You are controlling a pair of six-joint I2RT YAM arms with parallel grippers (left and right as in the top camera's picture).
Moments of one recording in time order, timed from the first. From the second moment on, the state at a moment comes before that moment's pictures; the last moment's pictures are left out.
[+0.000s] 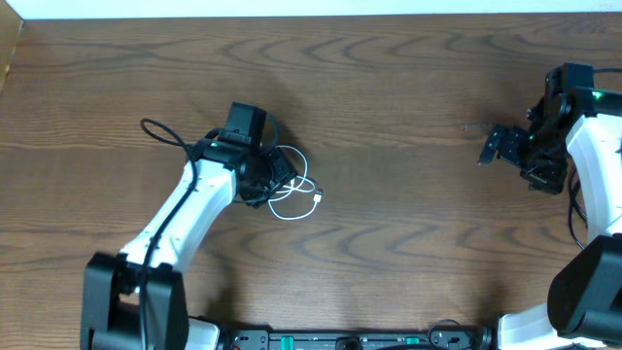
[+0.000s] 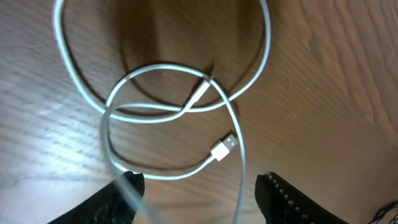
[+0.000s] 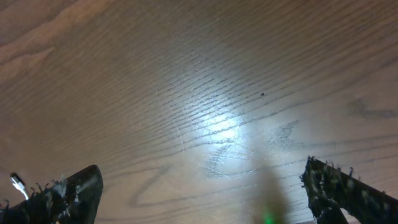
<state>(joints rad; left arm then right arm) -0.26 1.59 1.03 -0.72 0.29 -0.91 -0.18 1.69 1.39 -1.22 -0.11 0.33</state>
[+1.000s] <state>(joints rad) -0.46 1.18 1.11 -0.41 0.63 -0.48 0.06 1.69 1.39 -1.11 -0.85 -0.10</state>
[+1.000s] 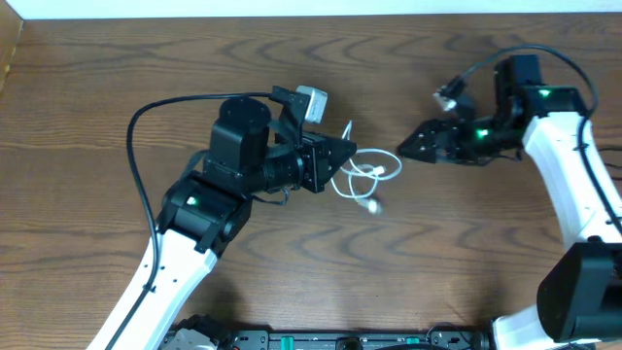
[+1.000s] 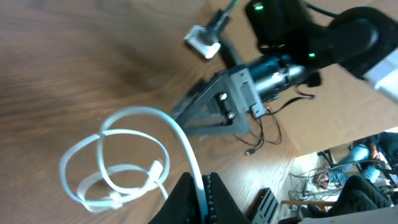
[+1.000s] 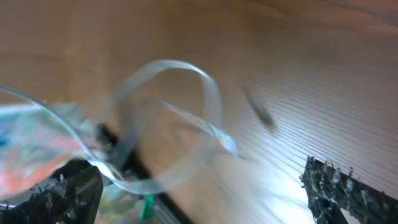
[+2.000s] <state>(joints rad) -0.48 1.17 1.11 -0.46 0.75 -0.45 0.36 1.69 1.39 -1.07 0.06 0.42</state>
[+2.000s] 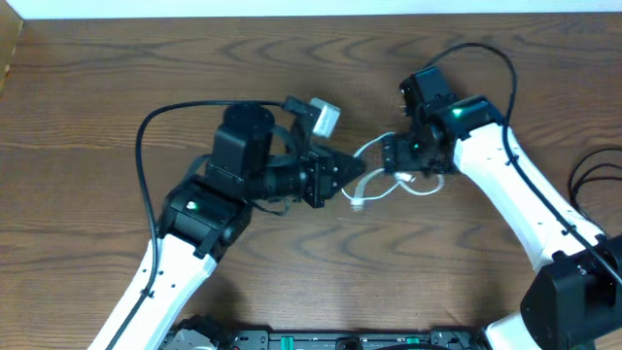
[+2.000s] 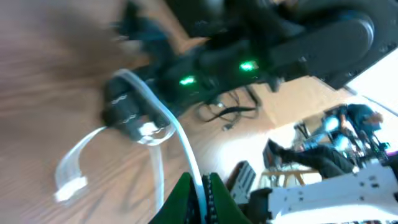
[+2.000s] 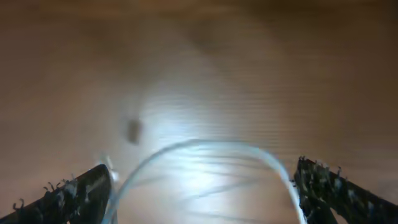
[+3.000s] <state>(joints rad) -0.22 1.18 1.11 -0.66 0.76 -0.35 0.07 1.69 1.39 -1.15 0.12 0.49</state>
